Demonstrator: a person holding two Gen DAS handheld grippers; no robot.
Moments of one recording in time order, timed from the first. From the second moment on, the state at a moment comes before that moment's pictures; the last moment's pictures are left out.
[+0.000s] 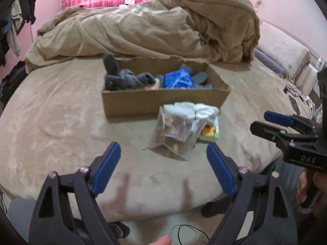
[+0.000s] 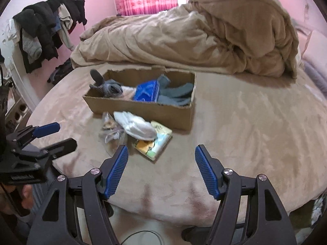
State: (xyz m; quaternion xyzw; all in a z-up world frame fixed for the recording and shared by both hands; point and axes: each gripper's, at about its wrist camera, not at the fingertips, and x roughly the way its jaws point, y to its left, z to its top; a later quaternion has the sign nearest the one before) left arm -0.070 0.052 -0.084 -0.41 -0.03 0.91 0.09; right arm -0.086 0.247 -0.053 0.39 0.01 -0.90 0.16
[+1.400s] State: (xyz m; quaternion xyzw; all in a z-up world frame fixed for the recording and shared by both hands) left arm -0.114 0.028 -0.142 -0.43 -0.07 0.89 0.08; right arm -0.151 0.188 -0.108 0.43 0.02 -0.87 0.24
